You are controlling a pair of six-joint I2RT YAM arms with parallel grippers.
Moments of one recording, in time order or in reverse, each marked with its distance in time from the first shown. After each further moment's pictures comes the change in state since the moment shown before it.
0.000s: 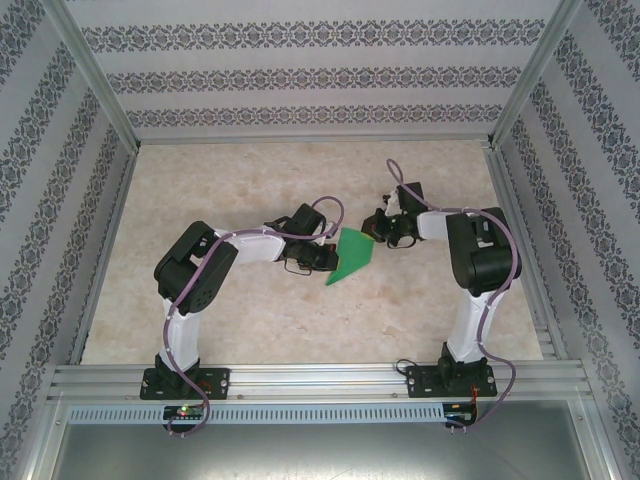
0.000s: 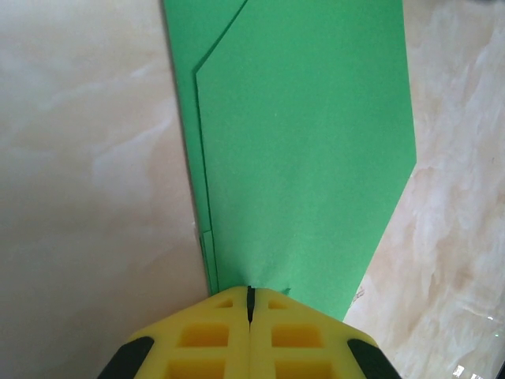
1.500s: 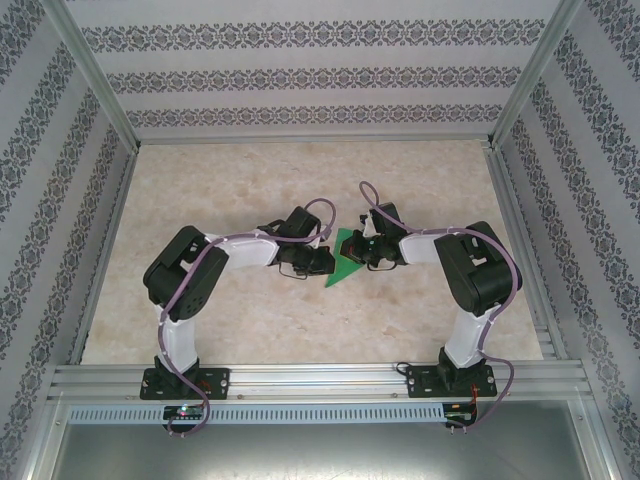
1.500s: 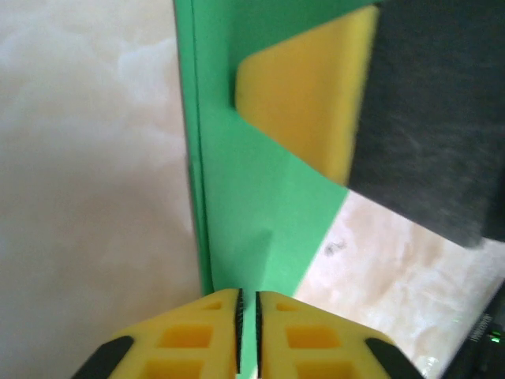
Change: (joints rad) left arm 0.000 -0.100 -0.074 0.005 0.041 -0.119; right arm 0.233 -0.129 -0.213 0.136 0.079 0.129
